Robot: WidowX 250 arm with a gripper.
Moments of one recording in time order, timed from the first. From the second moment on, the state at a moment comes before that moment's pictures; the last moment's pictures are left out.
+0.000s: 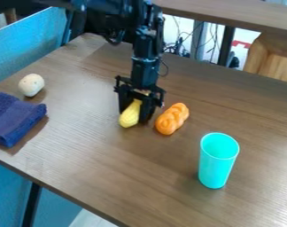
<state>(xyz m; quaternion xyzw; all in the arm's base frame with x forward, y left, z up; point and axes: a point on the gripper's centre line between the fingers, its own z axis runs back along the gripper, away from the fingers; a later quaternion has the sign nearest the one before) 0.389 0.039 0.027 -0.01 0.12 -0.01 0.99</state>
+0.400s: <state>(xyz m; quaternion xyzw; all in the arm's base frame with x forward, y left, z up) 0.389 0.042 0.026 0.01 0.12 0.02 0.99</state>
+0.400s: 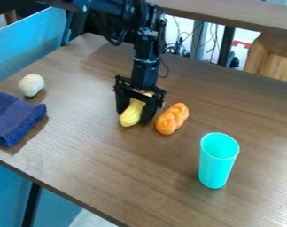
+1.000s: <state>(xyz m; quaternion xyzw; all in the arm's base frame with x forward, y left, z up) 0.389 0.043 0.085 -0.09 0.01 0.07 0.99</state>
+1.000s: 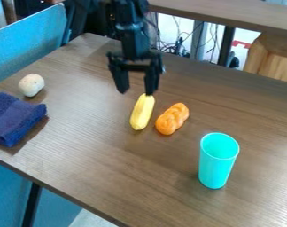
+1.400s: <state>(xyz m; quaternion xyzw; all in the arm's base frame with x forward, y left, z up) 0.312 0.082 0.084 0.05 0.05 0.06 1.00</state>
